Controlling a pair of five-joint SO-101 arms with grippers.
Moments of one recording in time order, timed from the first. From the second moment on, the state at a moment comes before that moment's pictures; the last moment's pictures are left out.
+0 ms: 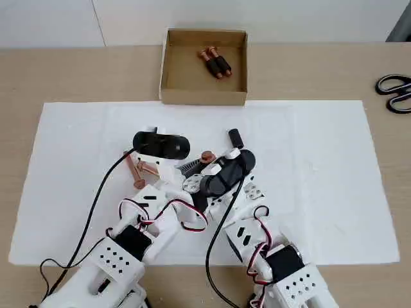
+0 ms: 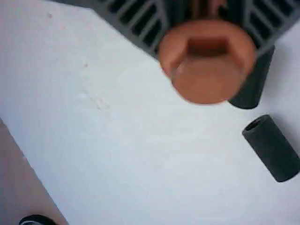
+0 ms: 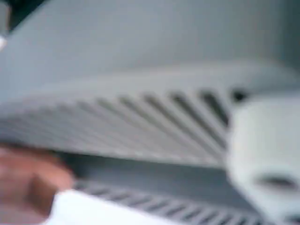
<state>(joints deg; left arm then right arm) 31.6 -53.1 75.6 15.0 33.2 -31.8 -80.4 84.3 31.6 2.8</state>
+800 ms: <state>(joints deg) 31.6 -61.5 76.4 24.2 33.2 -31.7 -80.4 84.1 32.2 2.8</state>
